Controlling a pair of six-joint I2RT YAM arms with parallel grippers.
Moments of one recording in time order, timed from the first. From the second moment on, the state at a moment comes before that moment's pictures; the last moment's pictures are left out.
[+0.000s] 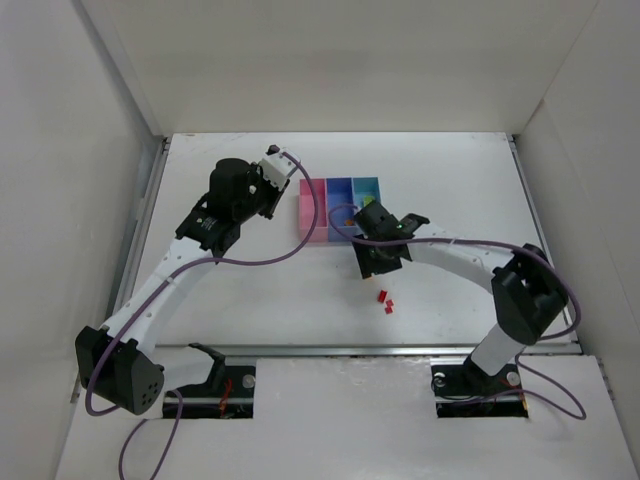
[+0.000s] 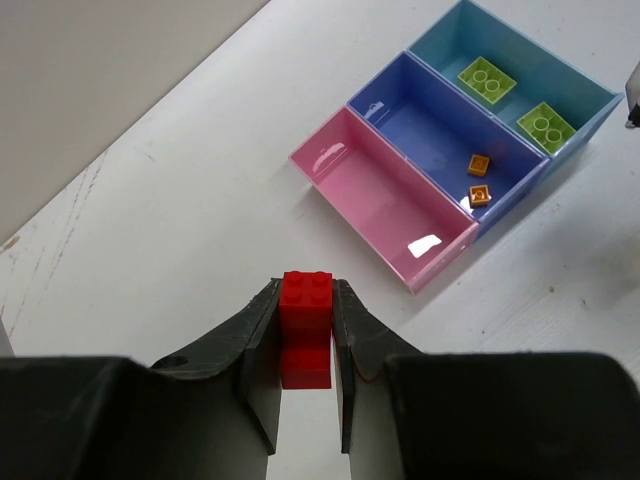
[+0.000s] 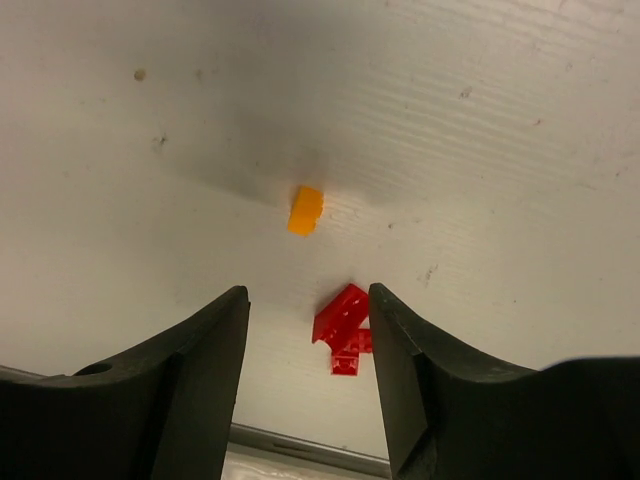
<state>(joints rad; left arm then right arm) -0.43 1.20 1.11 -0.29 0.11 0.33 0.73 1.64 1.14 -0.70 0.11 0.41</state>
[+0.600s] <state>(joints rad) -0.43 1.20 1.11 -0.30 0.11 0.33 0.72 1.80 1.15 -0.59 0.10 0.45</state>
